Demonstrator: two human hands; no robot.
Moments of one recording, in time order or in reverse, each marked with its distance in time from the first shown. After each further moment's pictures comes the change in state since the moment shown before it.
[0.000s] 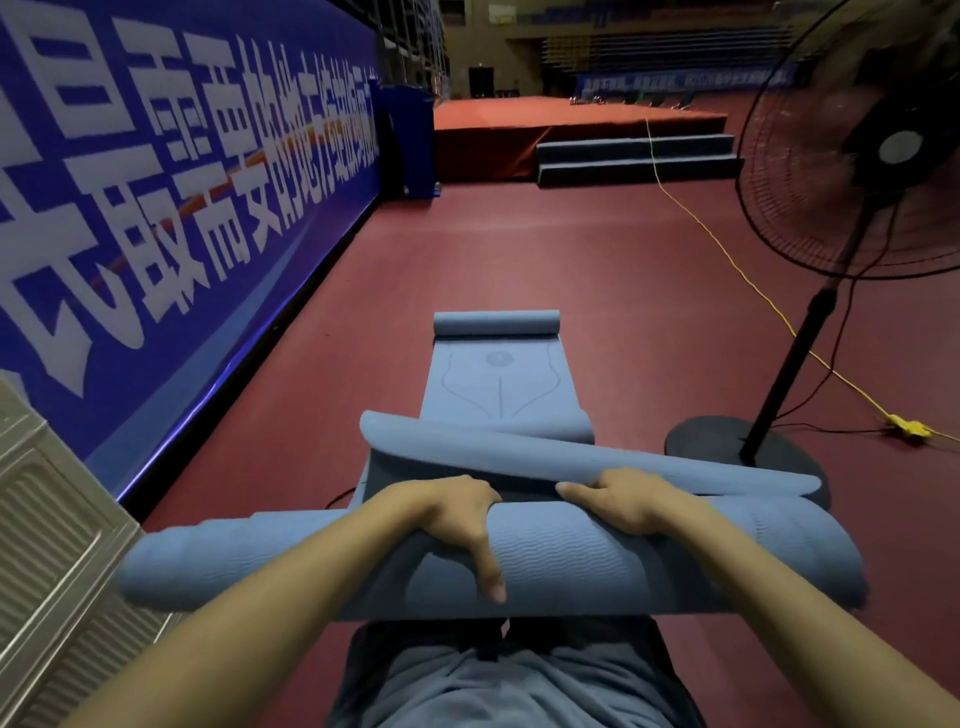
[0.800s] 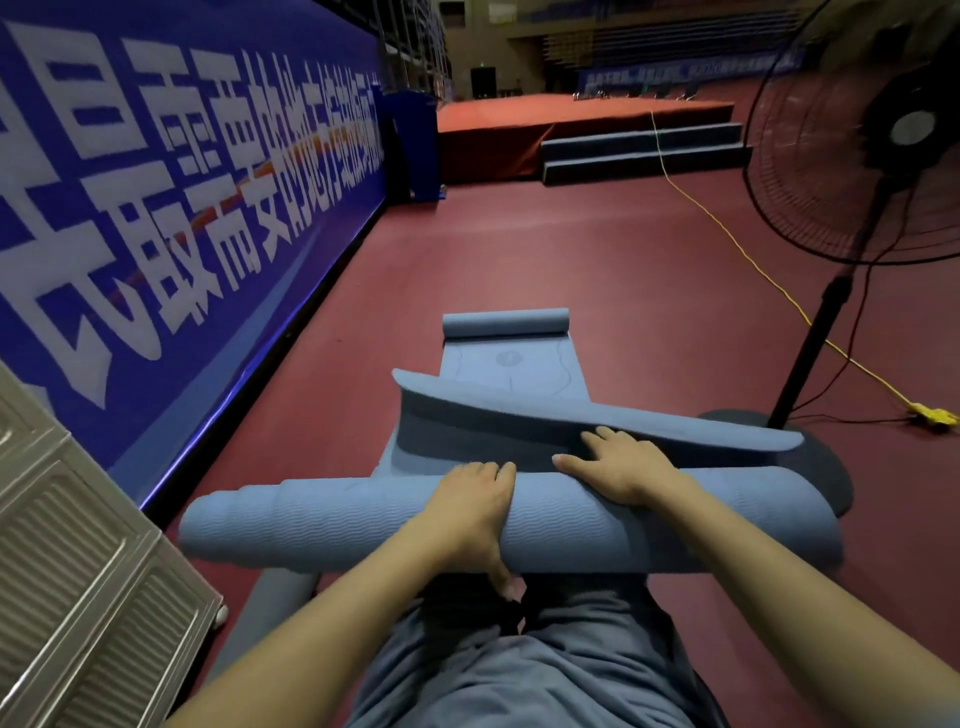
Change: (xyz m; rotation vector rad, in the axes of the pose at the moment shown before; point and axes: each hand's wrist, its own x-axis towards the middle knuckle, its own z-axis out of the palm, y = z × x) left_hand 0.013 -0.003 0.035 0.428 0.437 -0.009; right_hand 0.031 -0.013 -0.007 -0.076 0.172 0.022
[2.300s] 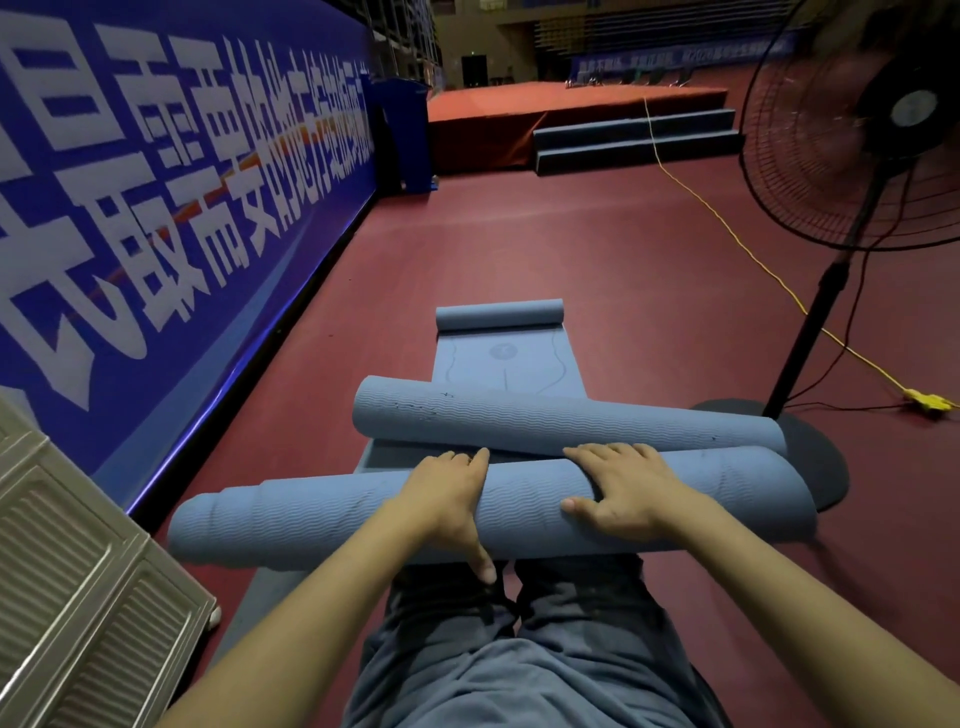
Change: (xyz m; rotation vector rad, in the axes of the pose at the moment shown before) left_hand 0.009 -0.024 -0.008 -0.021 -0.086 -0.078; right_hand -0.043 0.001 0.000 -0.108 0.000 -0.198
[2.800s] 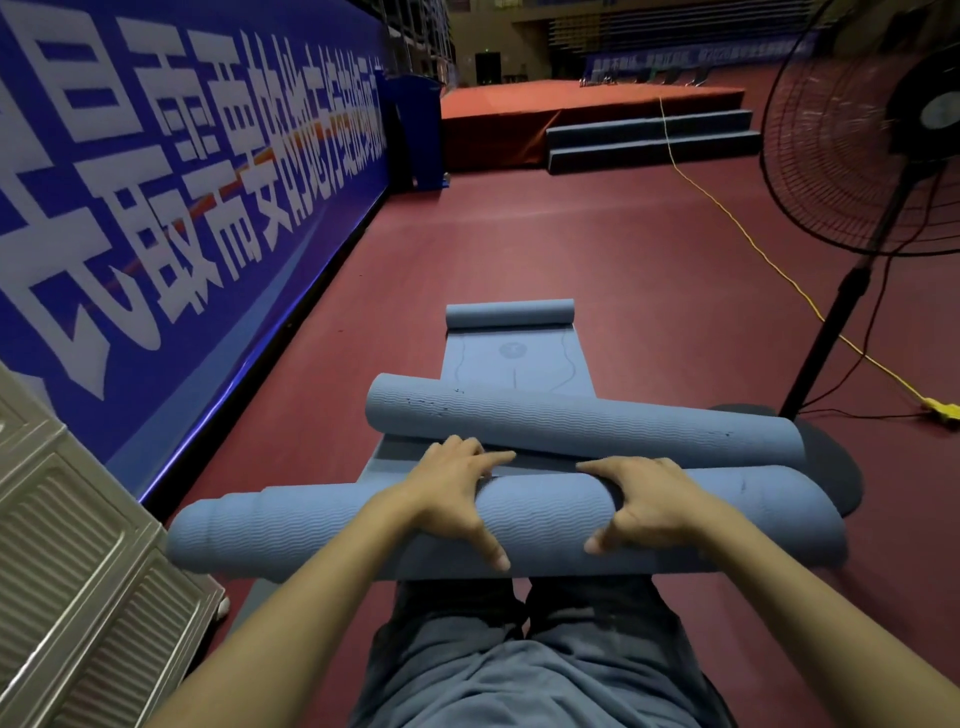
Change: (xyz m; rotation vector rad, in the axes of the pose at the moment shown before) left_hand -0.007 -0.020 -0.006 -0.252 0.036 0.081; right_hand -0.010 -0.001 -0.011 0.186 0.034 -0.009
